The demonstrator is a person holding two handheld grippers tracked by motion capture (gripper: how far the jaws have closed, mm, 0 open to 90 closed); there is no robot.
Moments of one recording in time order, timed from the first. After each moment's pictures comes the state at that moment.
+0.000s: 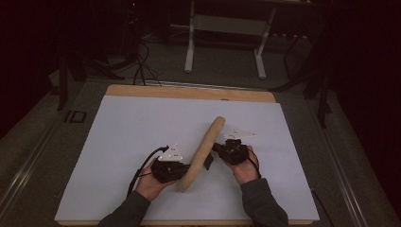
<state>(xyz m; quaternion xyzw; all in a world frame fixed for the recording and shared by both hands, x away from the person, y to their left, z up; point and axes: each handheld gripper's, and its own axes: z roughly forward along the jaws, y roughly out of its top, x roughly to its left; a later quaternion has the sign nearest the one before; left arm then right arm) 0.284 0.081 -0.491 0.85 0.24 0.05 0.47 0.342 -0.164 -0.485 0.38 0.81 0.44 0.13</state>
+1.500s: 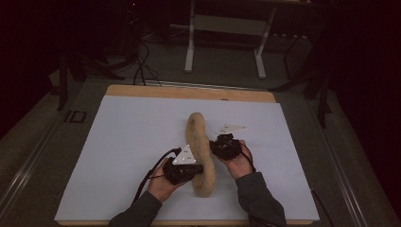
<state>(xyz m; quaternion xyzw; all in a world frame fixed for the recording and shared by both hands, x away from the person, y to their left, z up) 0.281 0.047 -0.487 0.85 0.22 0.09 0.47 0.353 -0.142 -0.476 0.35 0.83 0.42 0.12</state>
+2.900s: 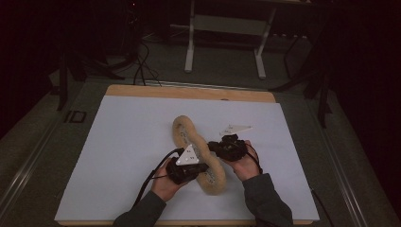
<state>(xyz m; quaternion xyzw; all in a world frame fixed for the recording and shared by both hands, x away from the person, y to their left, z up) 0.283 0.043 -0.489 0.85 0.22 0.10 0.47 0.344 -0.156 -0.462 0.35 0.84 0.42 0.10</state>
